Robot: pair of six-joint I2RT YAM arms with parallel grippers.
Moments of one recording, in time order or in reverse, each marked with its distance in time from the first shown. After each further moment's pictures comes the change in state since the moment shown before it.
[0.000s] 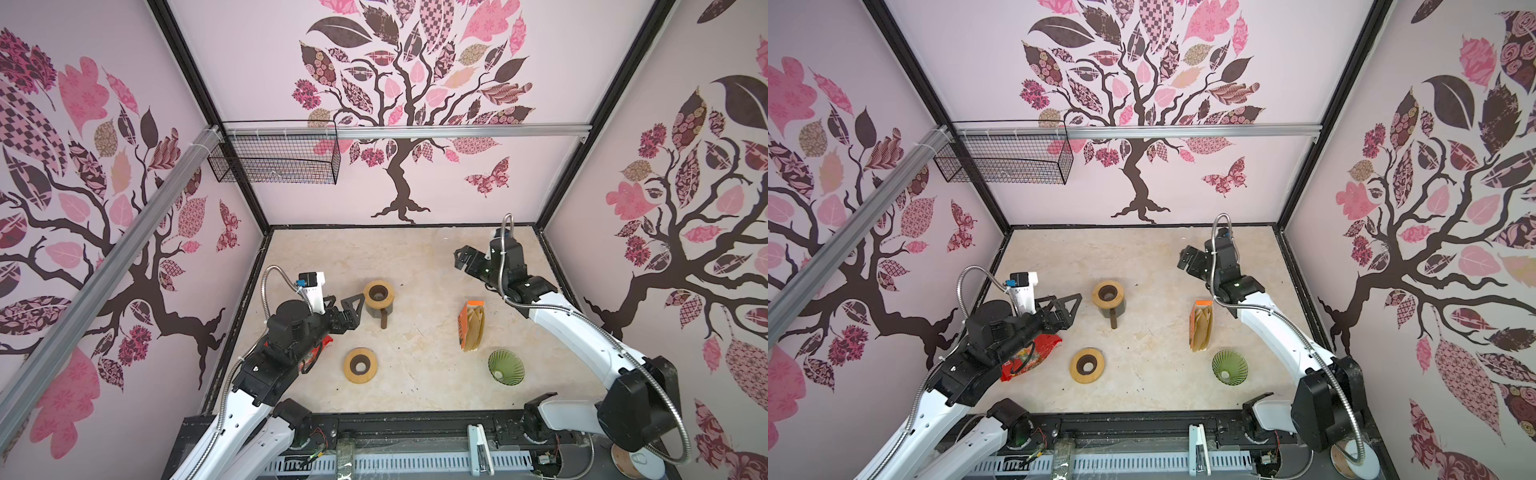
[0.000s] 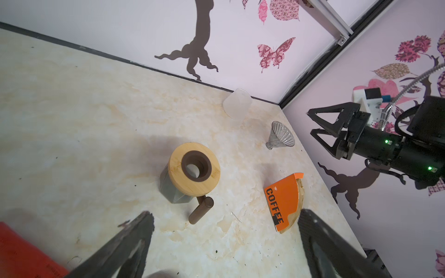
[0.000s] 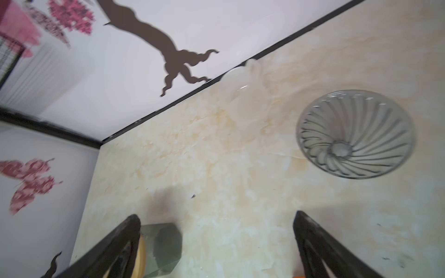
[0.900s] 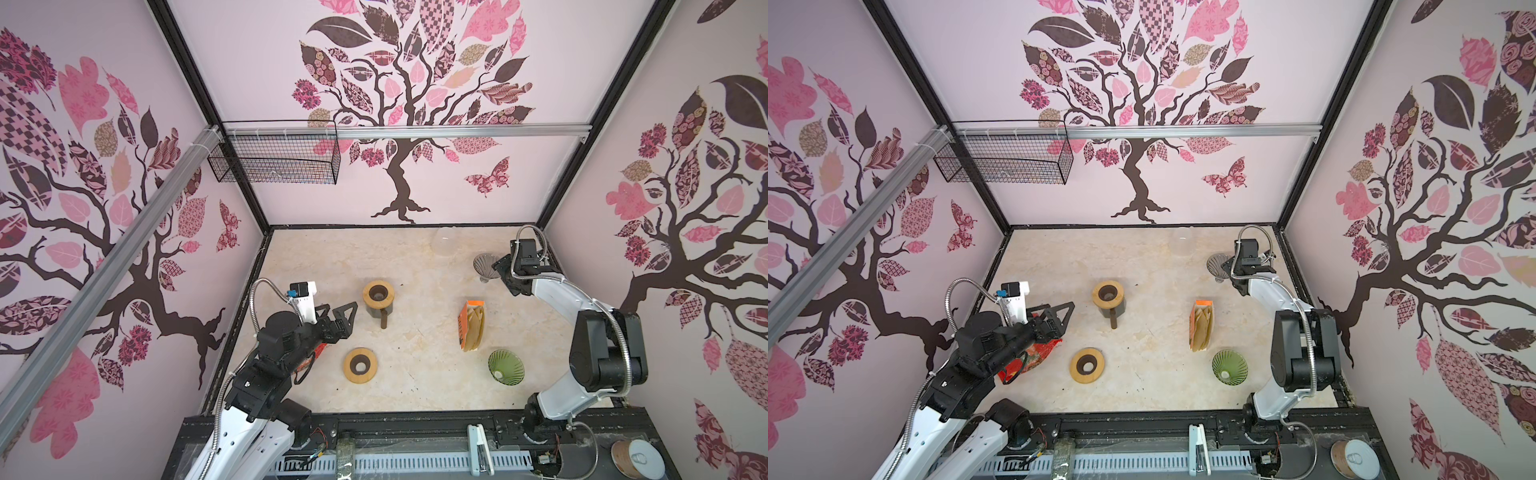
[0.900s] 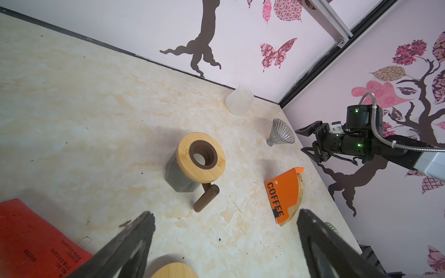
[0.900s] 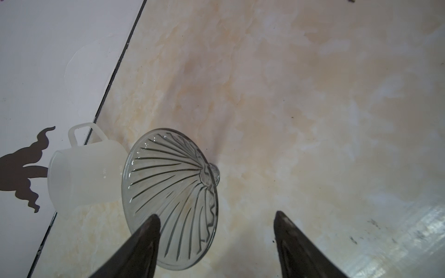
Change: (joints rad) left arm 0.066 -0.083 -0.060 -0.035 0.092 0.011; right arm -0.278 0.307 0.037 -0.051 0.051 0.278
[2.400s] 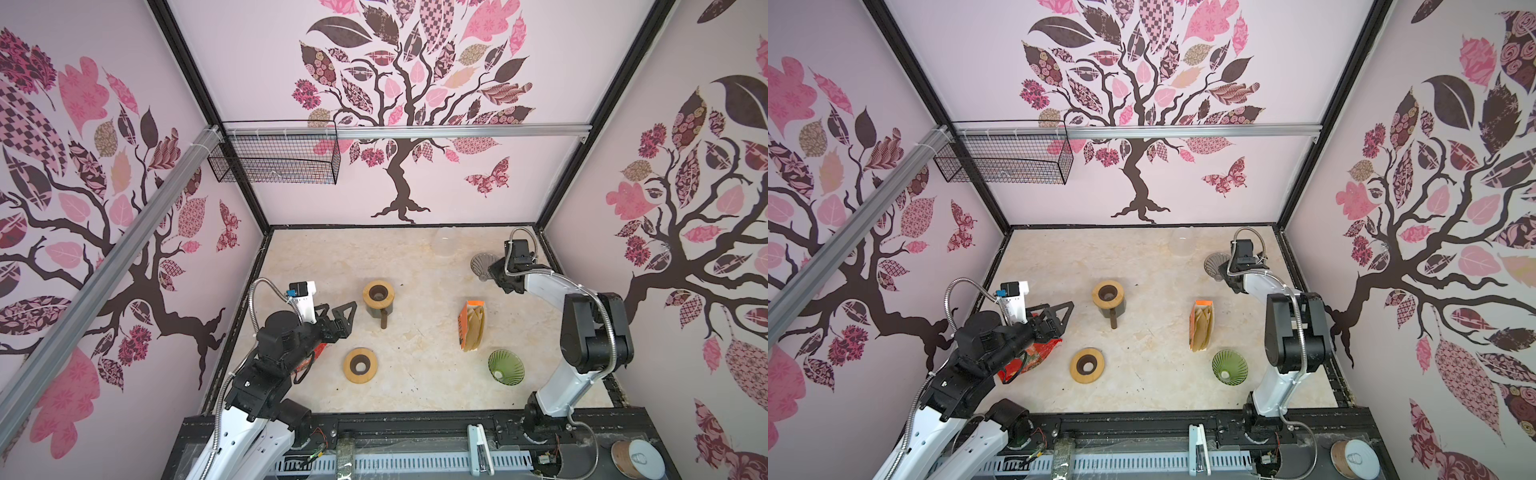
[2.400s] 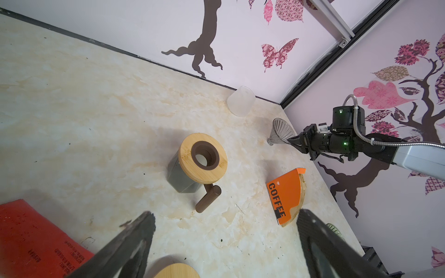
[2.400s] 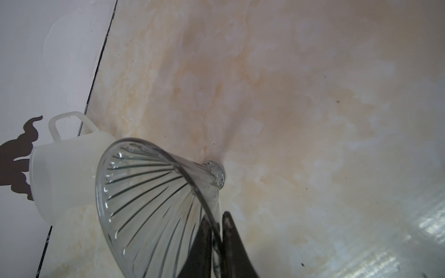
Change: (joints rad) left arm 0.014 0.002 0.000 0.000 0.005 0.010; right arm 0.000 0.132 0.039 0.057 -0.093 0.028
